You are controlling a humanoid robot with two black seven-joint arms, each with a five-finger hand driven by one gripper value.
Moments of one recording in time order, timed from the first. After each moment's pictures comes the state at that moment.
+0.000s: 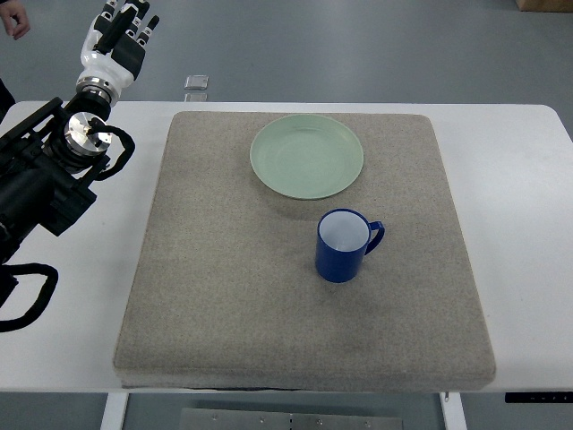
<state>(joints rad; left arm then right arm) -1.03 0.19 -0.78 -0.40 -0.17 -0.19 -0.33 0.05 0.00 0.01 0.11 0.00 0.13 0.08</state>
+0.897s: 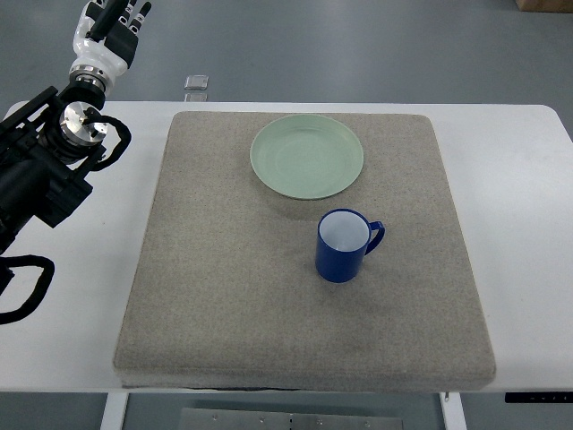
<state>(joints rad) -1.06 0.20 -0.77 -0.39 -0.16 -0.18 -0.34 0.05 0.00 0.01 0.11 0.00 0.13 0.08</state>
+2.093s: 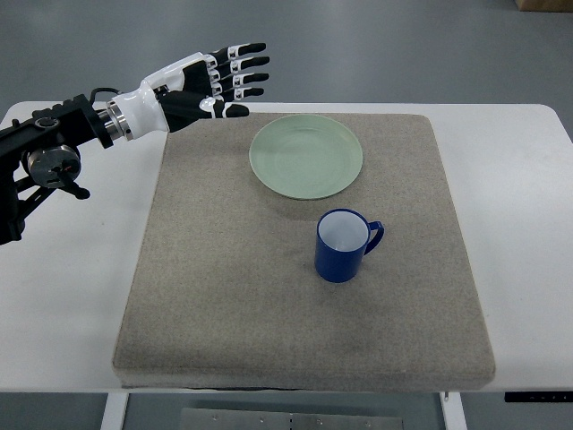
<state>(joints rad) -0.98 0.51 -0.41 -0.88 0.37 -0.61 -0.34 0.05 0.00 0.01 0.11 0.00 0.13 0.08</state>
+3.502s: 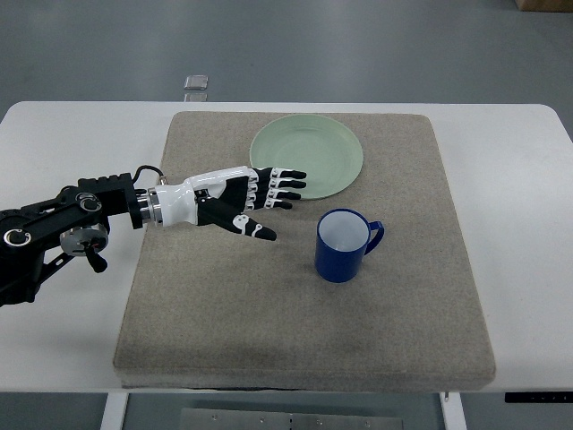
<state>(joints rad) -0.80 0.44 -0.41 -1.00 0.64 -0.61 -0.33 0.05 0.00 0.01 0.11 0.00 0.13 0.08</state>
